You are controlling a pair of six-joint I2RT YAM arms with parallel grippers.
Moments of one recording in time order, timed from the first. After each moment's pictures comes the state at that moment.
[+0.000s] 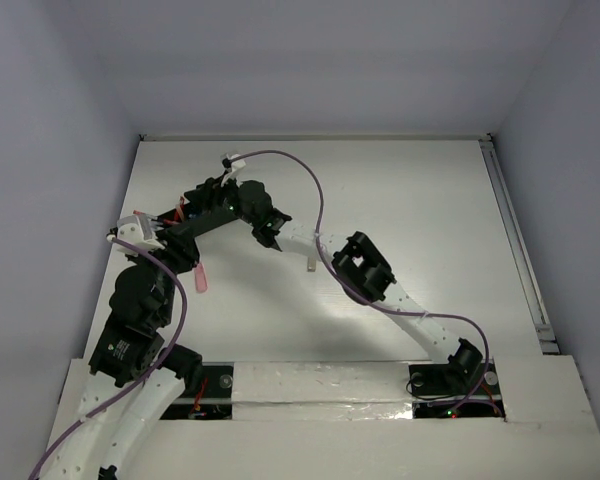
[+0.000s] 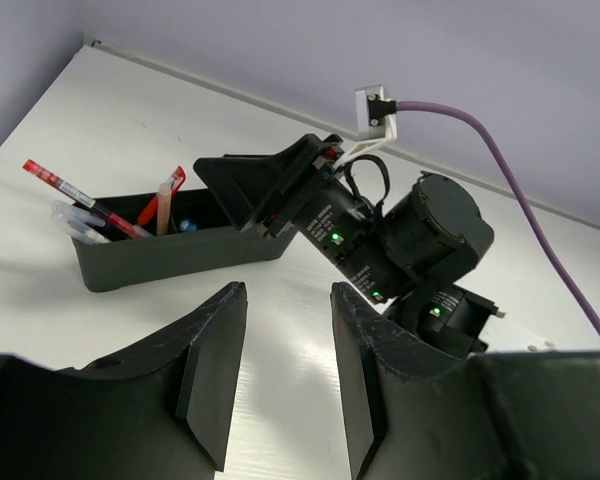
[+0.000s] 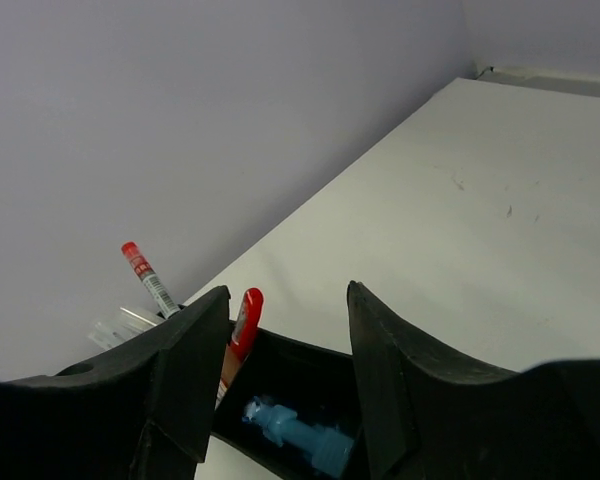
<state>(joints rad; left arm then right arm) -0.41 0.38 0.70 -0.38 -0.45 -0.39 0.91 2.78 2.39 0.56 -0.08 0.46</state>
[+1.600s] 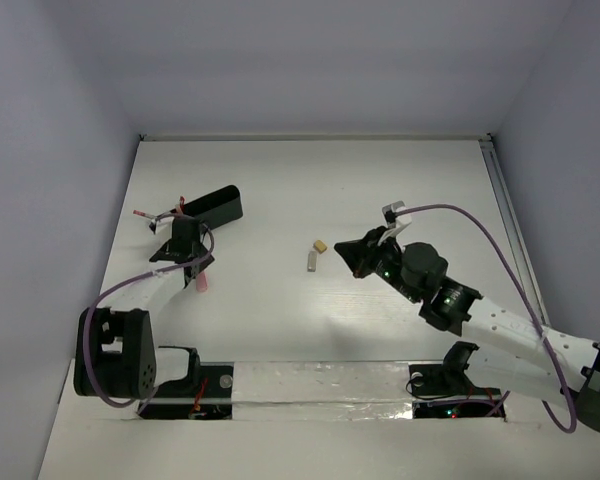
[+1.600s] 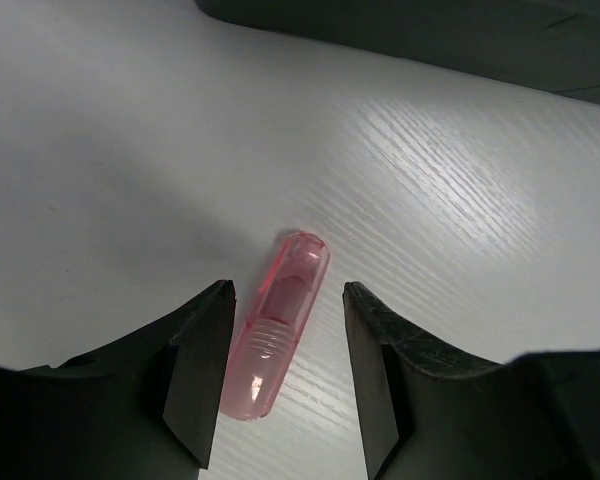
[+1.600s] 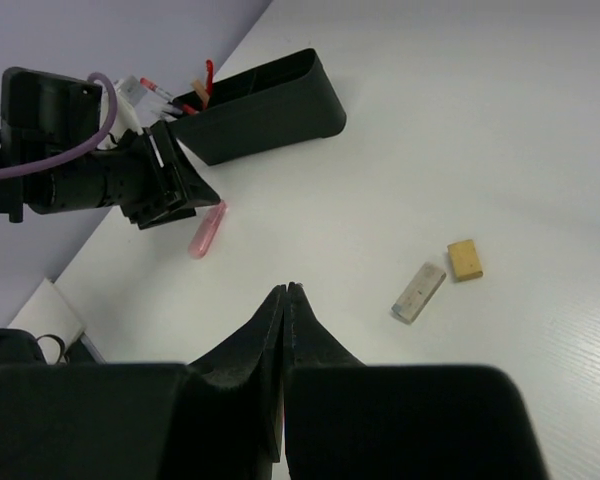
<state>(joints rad) -0.08 1.25 0.58 -0.27 -0.34 -0.69 0.89 0.93 0.59 0.25 0.17 0.49</state>
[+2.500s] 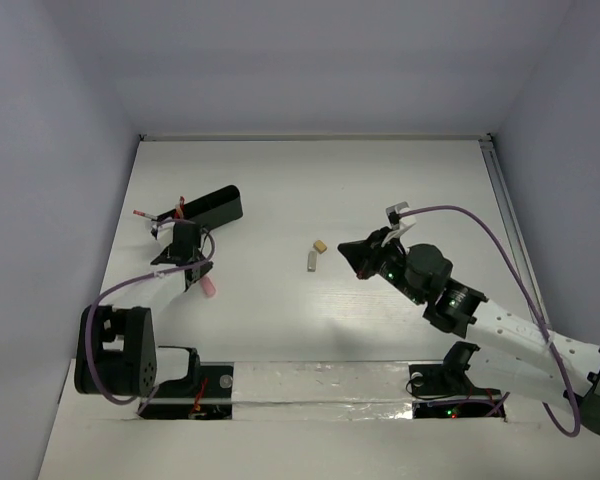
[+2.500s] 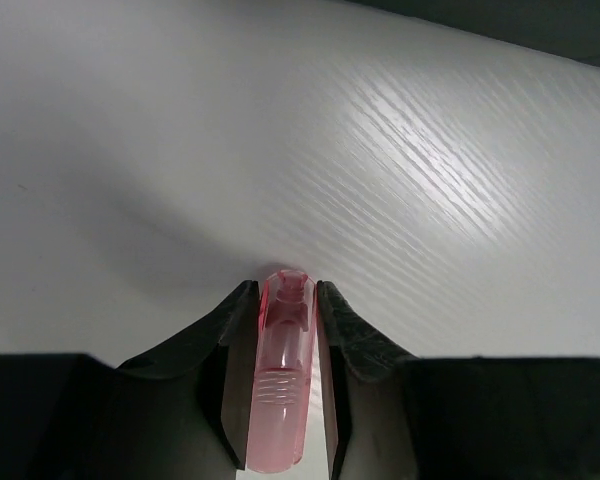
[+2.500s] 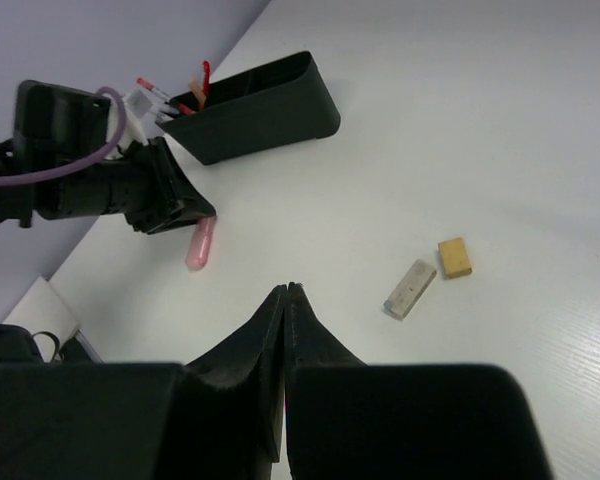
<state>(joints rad) -0.08 1.29 0.55 -0.23 -0.33 -0.71 0.89 0.87 0.59 0.21 0.18 0.48</state>
